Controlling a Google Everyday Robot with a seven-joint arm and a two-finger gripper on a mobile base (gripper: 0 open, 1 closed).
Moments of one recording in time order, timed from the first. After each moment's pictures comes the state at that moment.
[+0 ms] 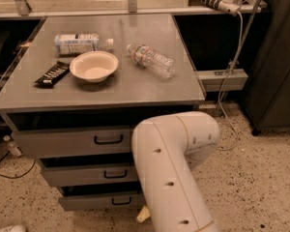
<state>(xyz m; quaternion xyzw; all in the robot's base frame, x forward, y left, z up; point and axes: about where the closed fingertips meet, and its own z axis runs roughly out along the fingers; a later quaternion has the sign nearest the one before) 0.515 -0.033 0.198 -0.44 0.88 0.07 0.16</state>
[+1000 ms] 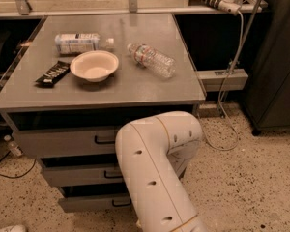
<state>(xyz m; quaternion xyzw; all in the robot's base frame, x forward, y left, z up) 0.497 -0.032 0.177 -0.44 0.89 0.05 0.13</state>
